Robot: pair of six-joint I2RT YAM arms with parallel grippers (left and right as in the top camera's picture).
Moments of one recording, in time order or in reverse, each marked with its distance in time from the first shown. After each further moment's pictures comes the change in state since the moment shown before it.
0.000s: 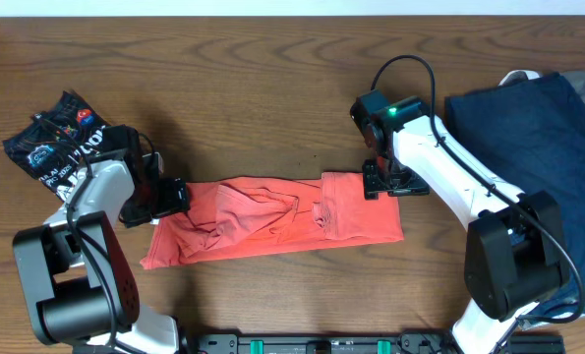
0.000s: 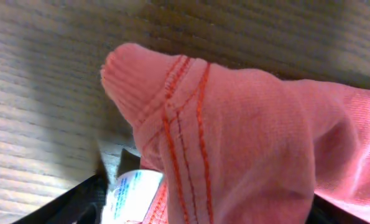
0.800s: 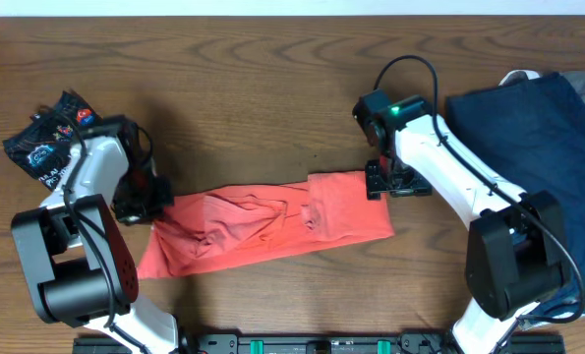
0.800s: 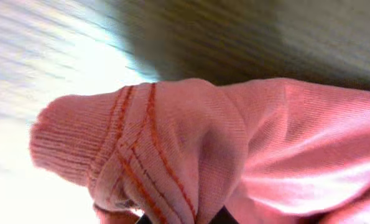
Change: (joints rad) left arm 0.000 0.076 0.206 -0.352 -0.099 -0.095; right arm -0.019 0.000 0.000 -0.012 -0.001 -0.001
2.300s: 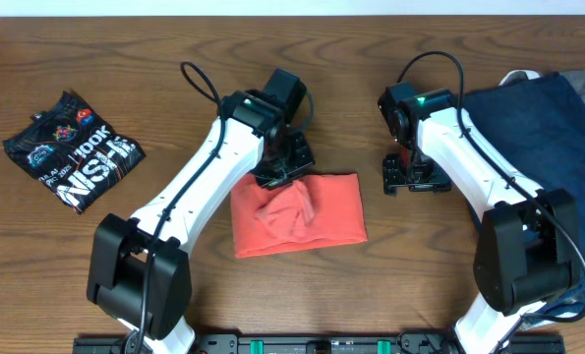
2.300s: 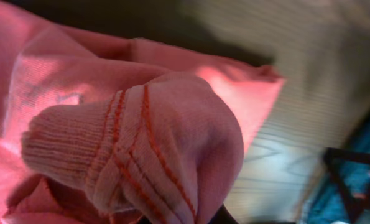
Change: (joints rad) left arm -0.735 -0.013 0.340 0.023 0.304 -0.729; right arm -0.102 0.000 0.000 -0.006 0.003 -0.080
